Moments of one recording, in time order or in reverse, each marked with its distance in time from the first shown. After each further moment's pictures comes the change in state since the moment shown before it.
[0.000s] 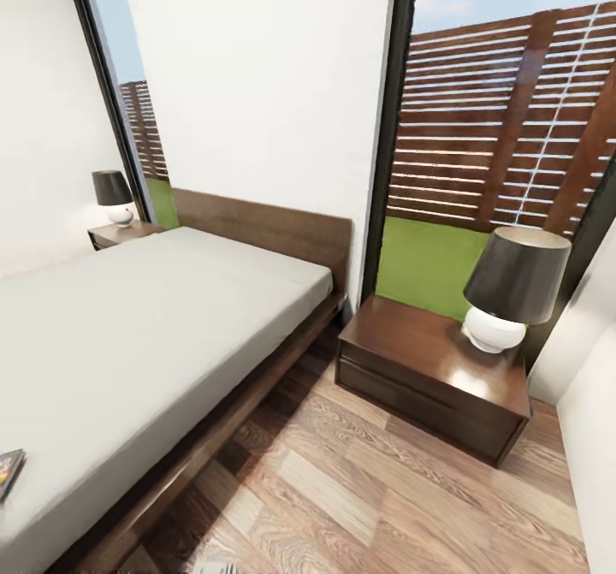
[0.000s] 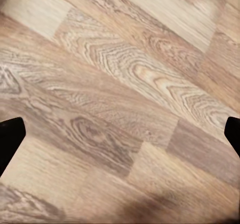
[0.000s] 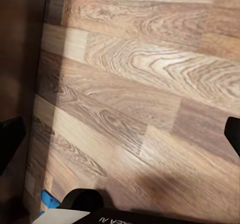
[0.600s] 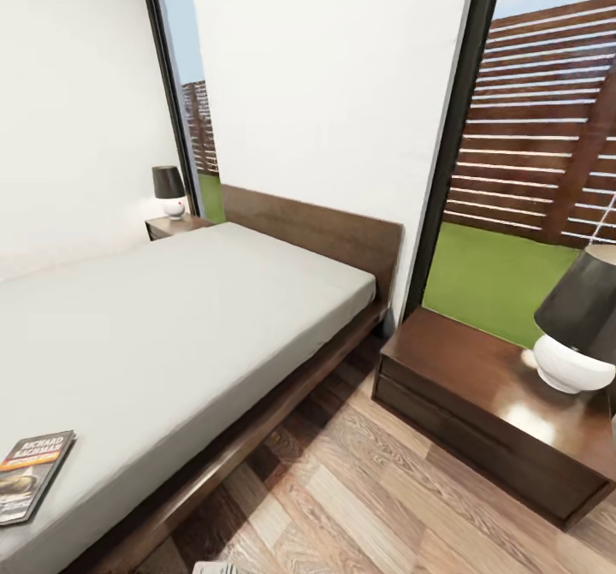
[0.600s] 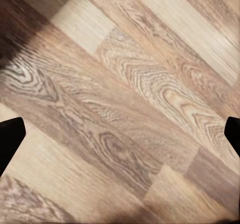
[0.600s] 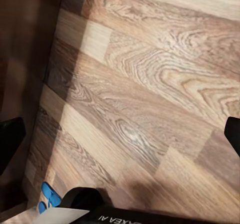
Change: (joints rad) left arm 0.000 0.000 0.000 -0.001 0.000 0.000 0.001; right arm 0.000 0.000 0.000 0.000 0.000 0.000 0.000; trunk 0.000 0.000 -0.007
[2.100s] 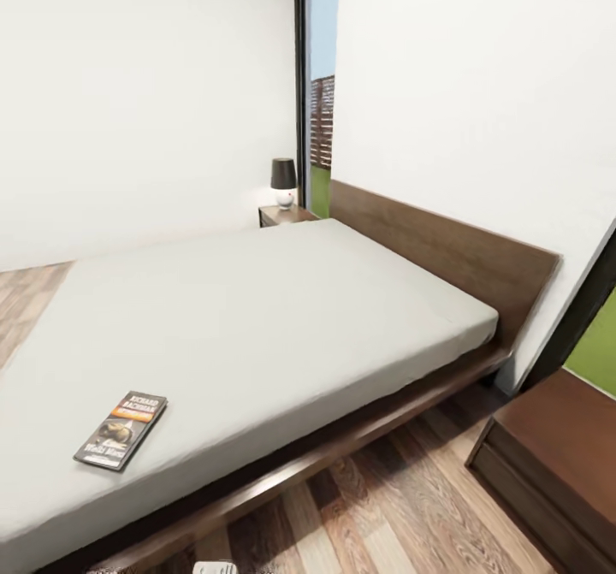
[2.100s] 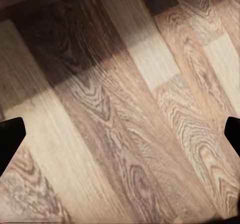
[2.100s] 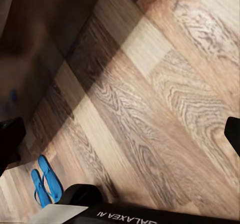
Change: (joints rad) left arm 0.000 0.000 0.000 0.001 0.001 0.000 0.000; right arm 0.000 0.000 0.000 0.000 0.000 0.000 0.000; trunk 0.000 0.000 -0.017
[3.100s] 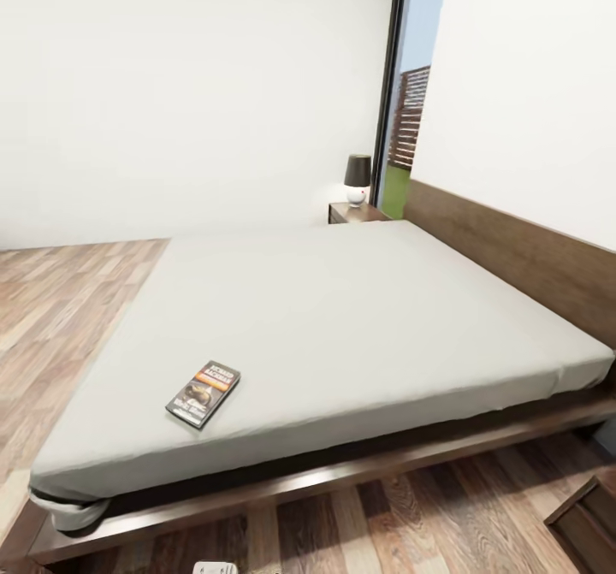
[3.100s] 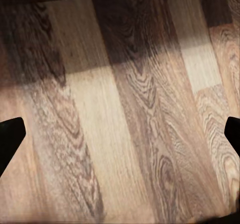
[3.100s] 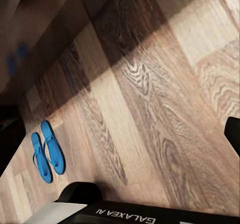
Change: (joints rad) left arm 0.000 0.000 0.000 0.001 -0.001 0.000 0.000; right arm 0.000 0.000 0.000 0.000 0.000 0.000 0.000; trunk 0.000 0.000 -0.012
